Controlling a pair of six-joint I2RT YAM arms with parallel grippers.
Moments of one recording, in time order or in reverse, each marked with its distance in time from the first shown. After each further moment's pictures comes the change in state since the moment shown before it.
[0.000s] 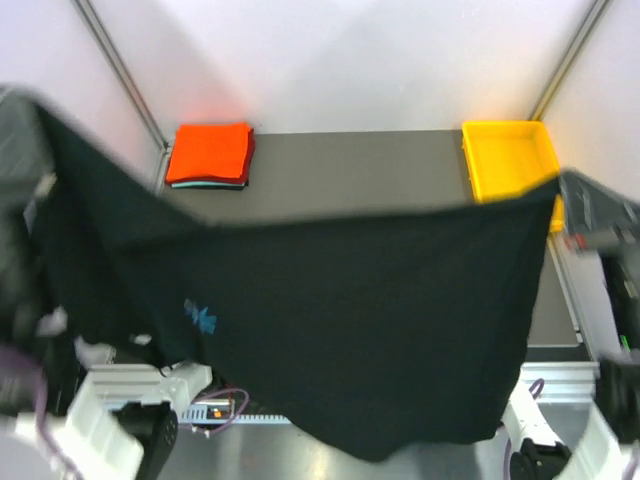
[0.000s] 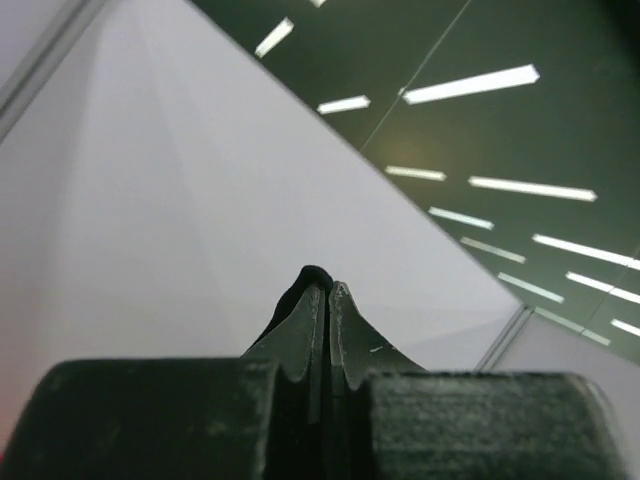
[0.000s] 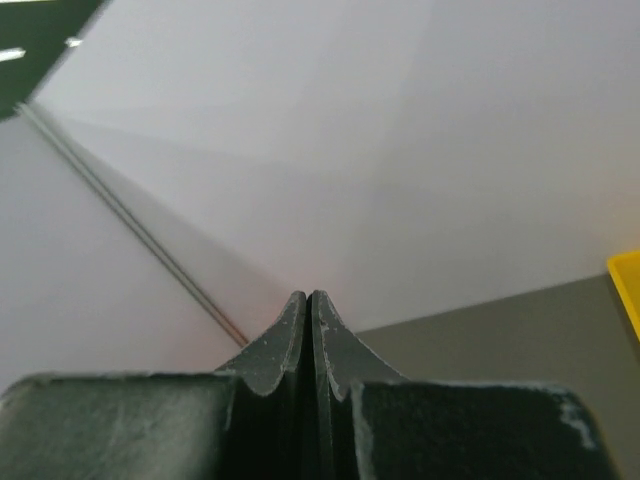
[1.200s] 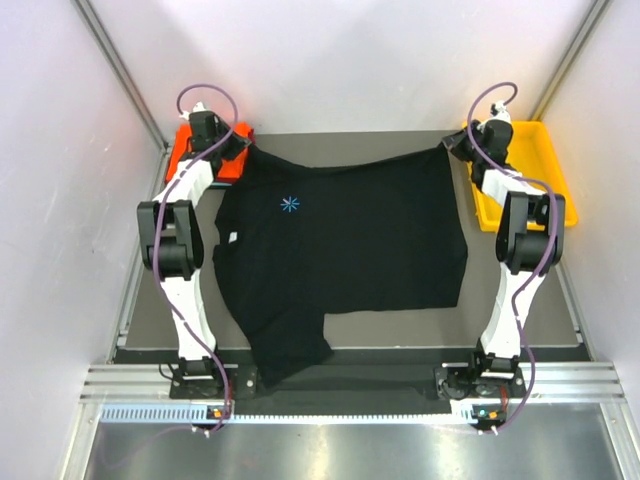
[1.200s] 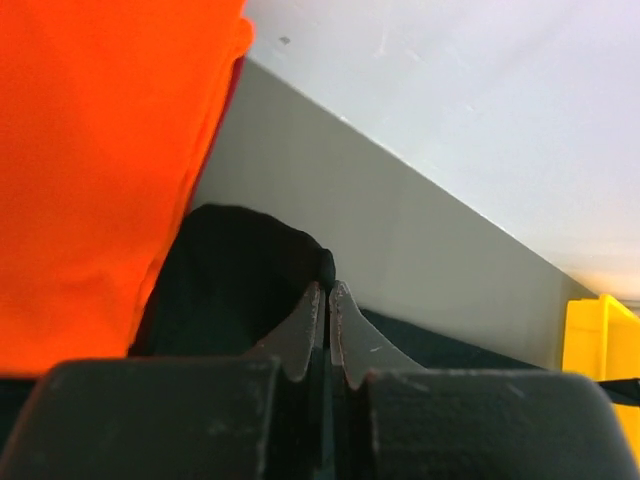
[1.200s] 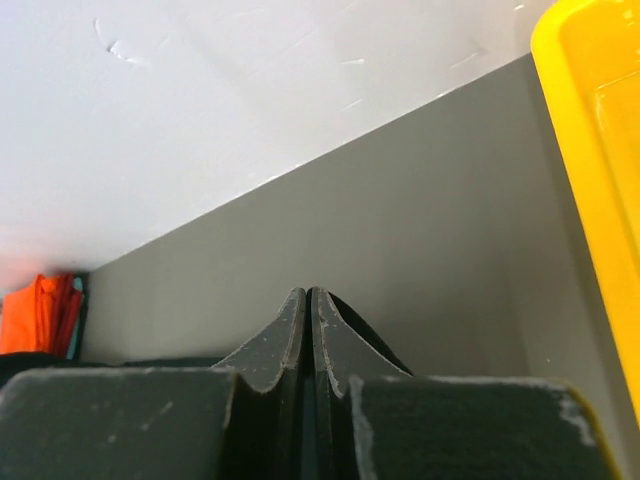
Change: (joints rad) left arm 0.018 1.186 -0.424 0.478 0.338 0.030; right arm 0.017 1.482 -0.193 1.009 -0.091 -0.025
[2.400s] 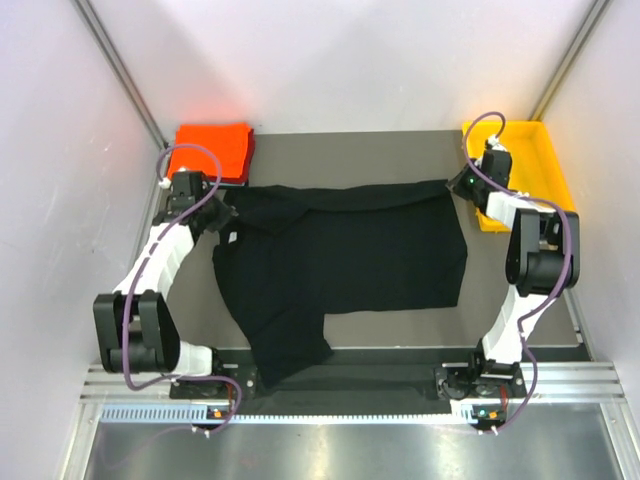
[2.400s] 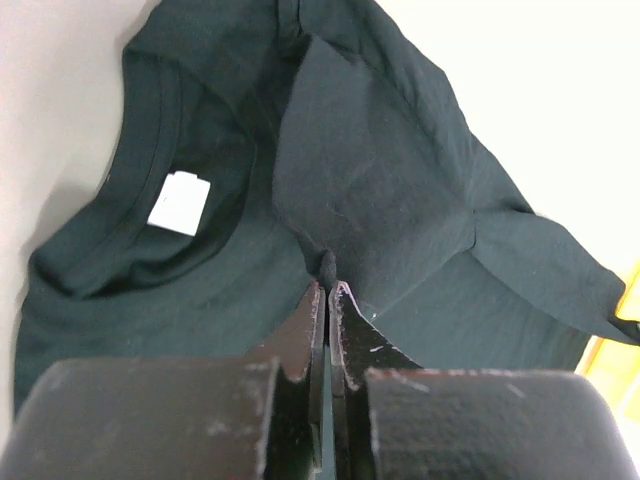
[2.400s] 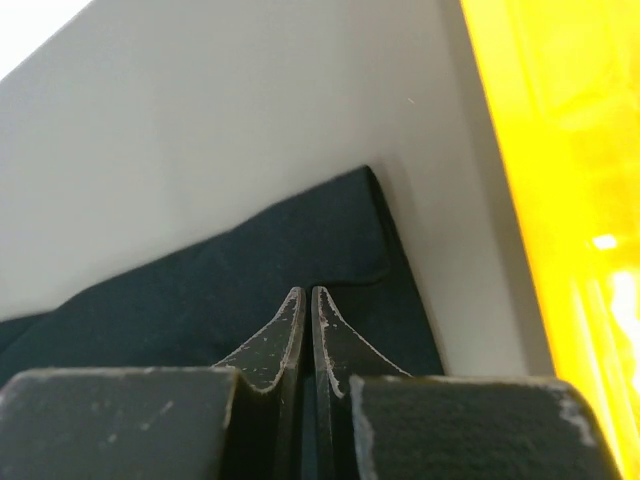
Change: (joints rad) left arm 0.002 -0.735 -0.736 -0.333 -0.119 -0.043; right arm -0.003 -0.229 -0.339 -0.198 0.083 -0.178
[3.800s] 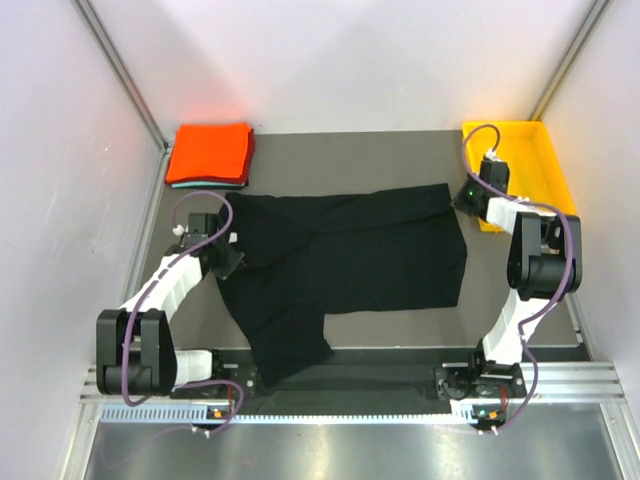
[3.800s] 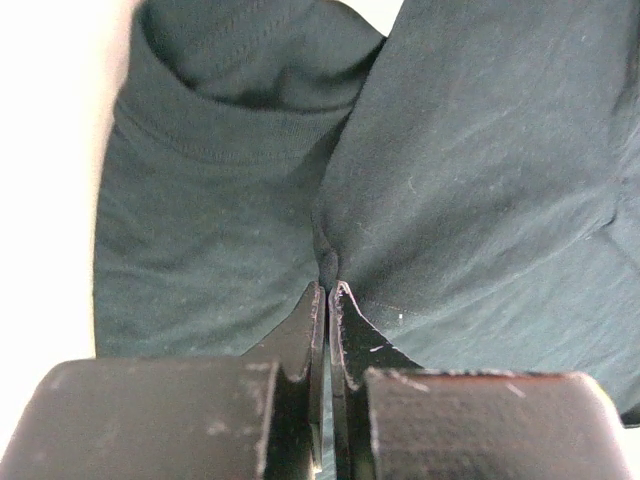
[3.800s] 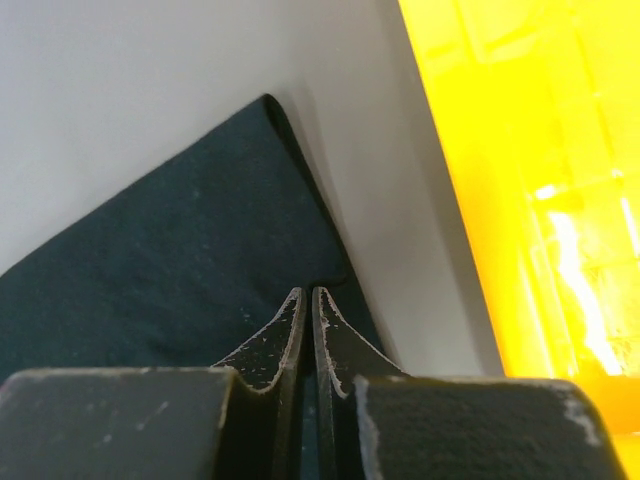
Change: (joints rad) left arm -0.043 -0.140 -0.324 -0.070 -0.032 -0.052; right arm 0.002 -0.046 -0.085 -0.116 0.091 -0.051
